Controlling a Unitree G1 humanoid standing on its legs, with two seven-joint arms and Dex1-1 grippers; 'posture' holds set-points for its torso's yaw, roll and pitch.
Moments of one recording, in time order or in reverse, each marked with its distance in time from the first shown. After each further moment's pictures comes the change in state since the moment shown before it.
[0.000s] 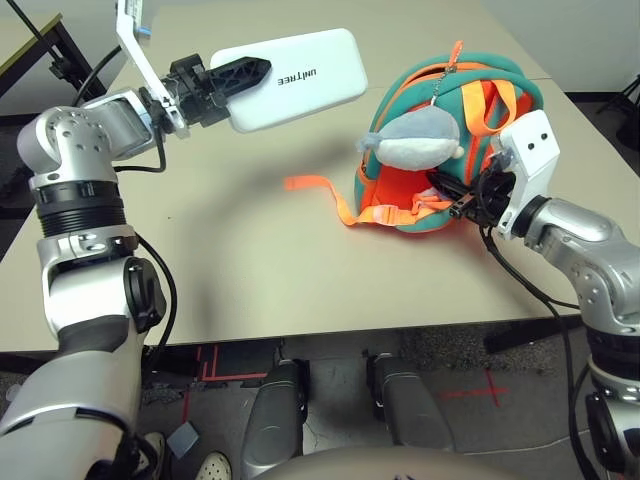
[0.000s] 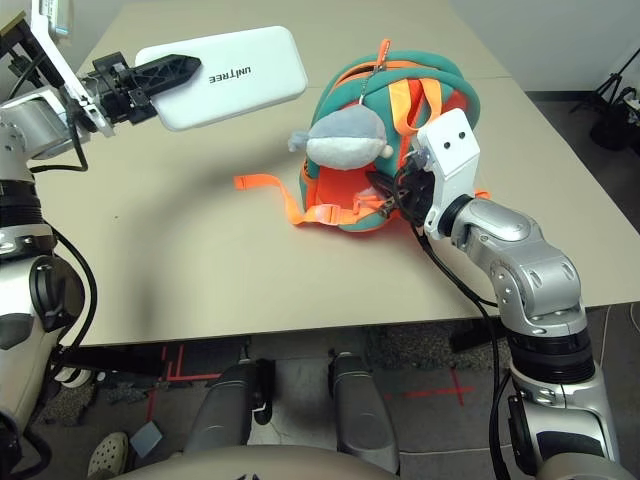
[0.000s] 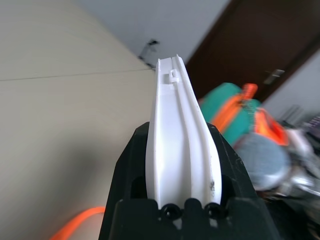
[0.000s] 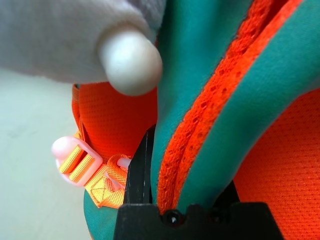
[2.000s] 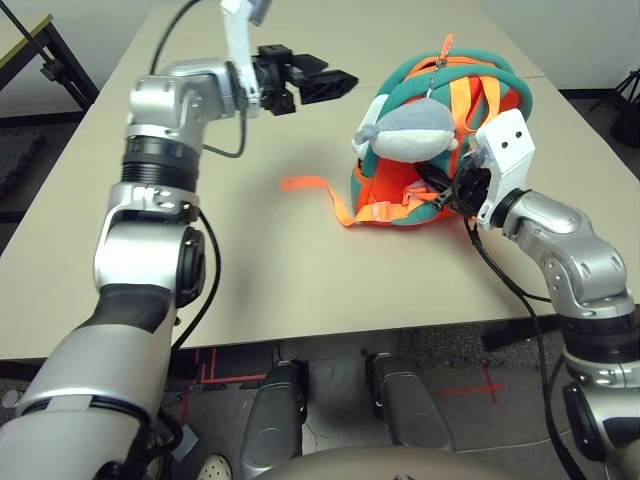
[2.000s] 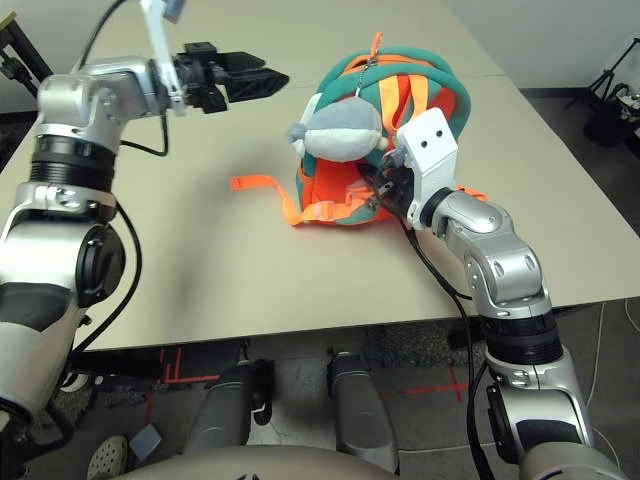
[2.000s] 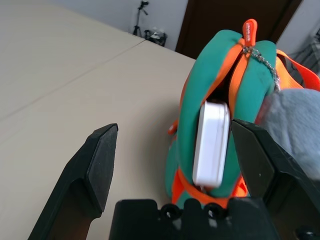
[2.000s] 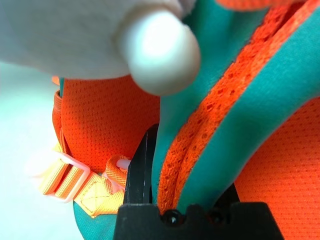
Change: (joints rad) left arm -0.103 -0.143 -0.221 0.102 0.419 -0.304 -0.207; right arm -0.050 0.073 0.053 0.115 -0.131 -0.130 0.010
